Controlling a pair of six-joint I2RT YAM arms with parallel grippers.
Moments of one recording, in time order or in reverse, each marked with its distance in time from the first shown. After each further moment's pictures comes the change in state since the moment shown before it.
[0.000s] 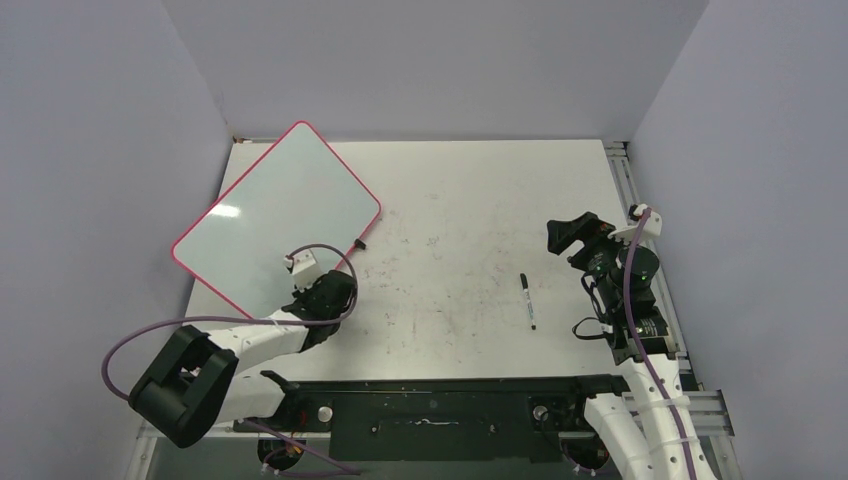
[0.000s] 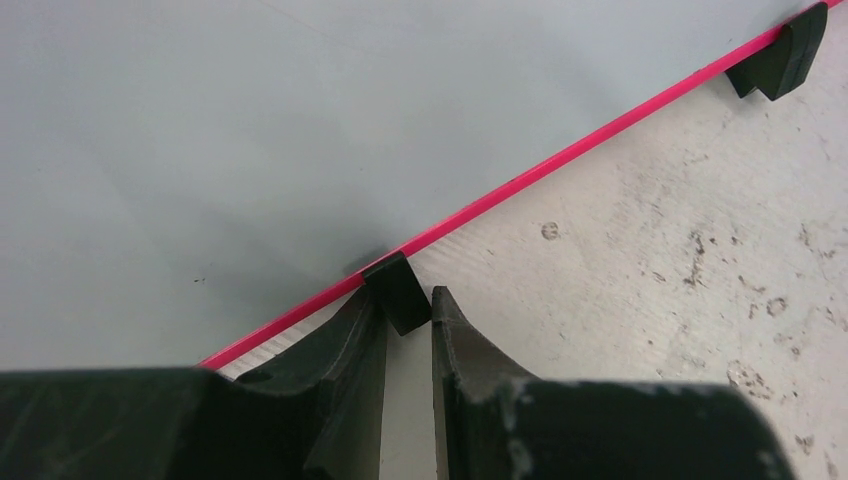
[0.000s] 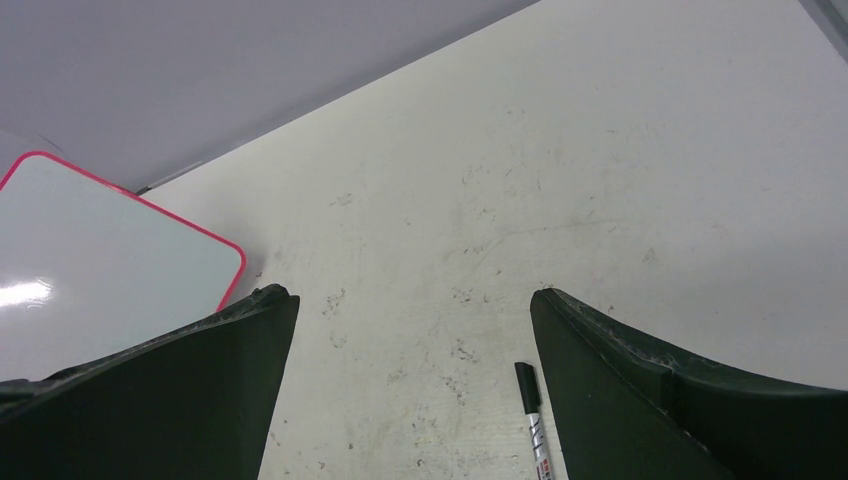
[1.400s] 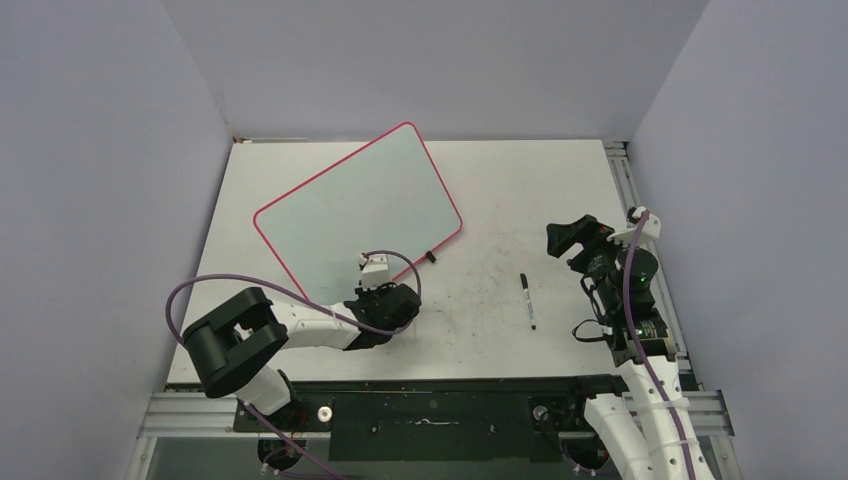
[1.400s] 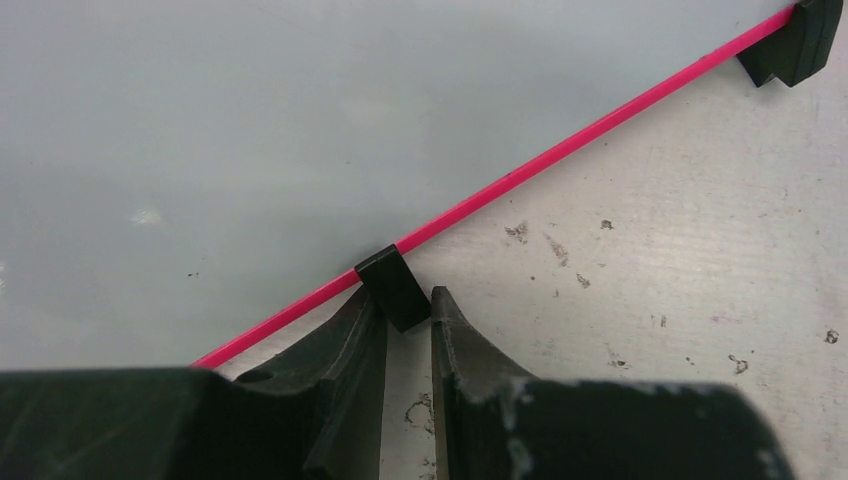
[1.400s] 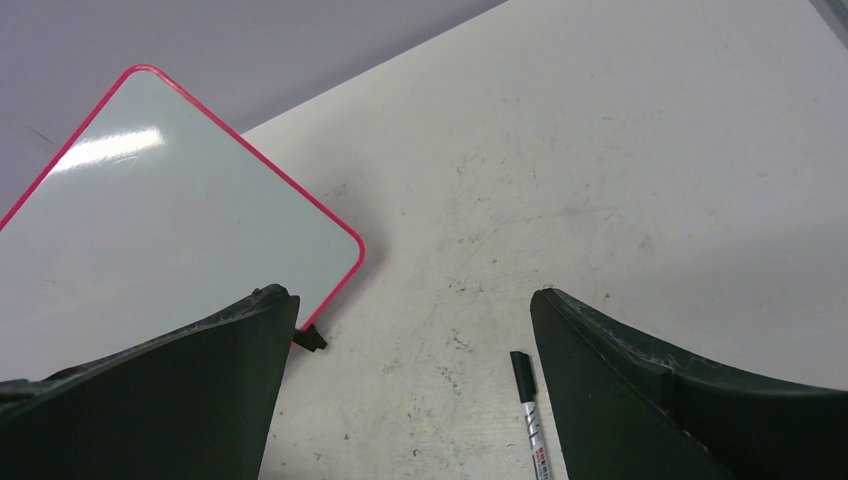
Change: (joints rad) left arm -0.422 0.306 0.235 0.004 -0.083 -0.023; right arm 0.000 -0.011 -0.011 -0.019 0.000 0.001
